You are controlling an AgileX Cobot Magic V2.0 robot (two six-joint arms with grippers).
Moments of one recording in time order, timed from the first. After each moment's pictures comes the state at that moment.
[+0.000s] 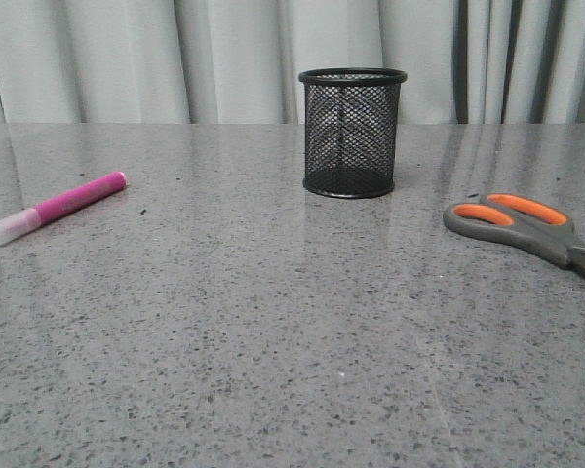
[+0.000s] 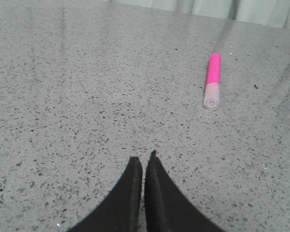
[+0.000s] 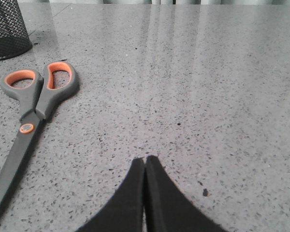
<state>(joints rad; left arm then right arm) -0.12 0.00 0.00 -0.06 0.35 -0.08 0.10 -0.01 0.02 -0.21 0.32 0.20</state>
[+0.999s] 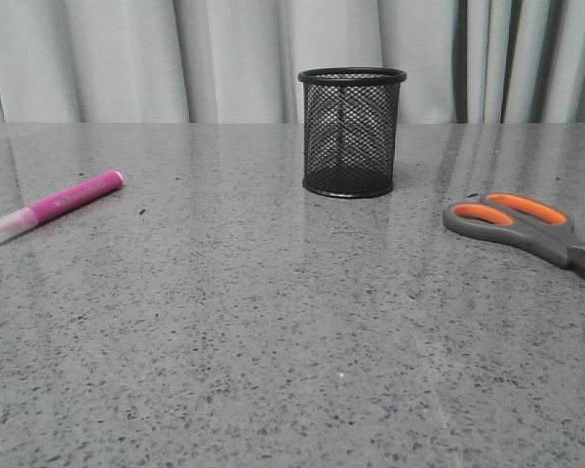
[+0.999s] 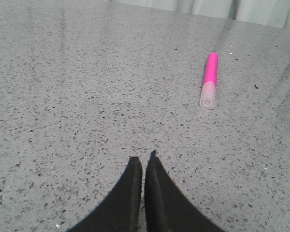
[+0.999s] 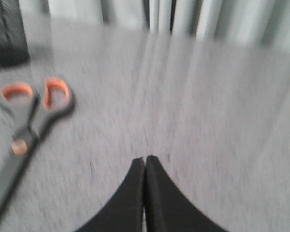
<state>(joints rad) -0.12 0.00 0.00 -0.06 0.35 -0.08 0.10 -0.01 0.02 -0.36 0.17 0.20</state>
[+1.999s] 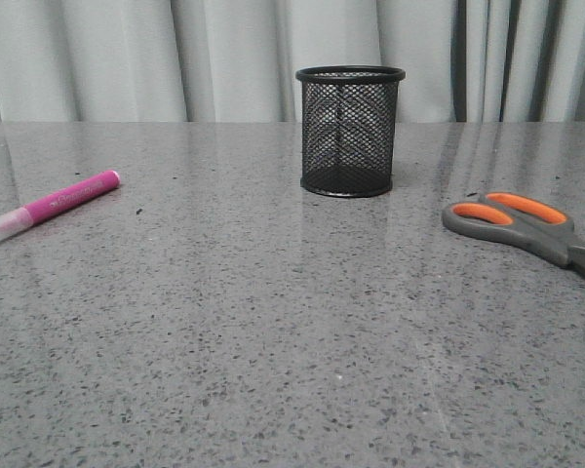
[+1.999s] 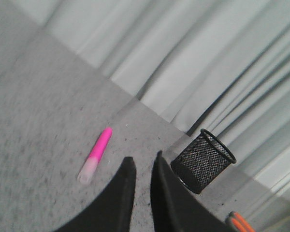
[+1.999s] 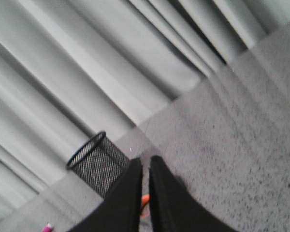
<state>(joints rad) -0.12 0.01 -0.12 -0.98 0.25 0.36 0.10 -0.01 0.00 0.39 0.00 0.28</state>
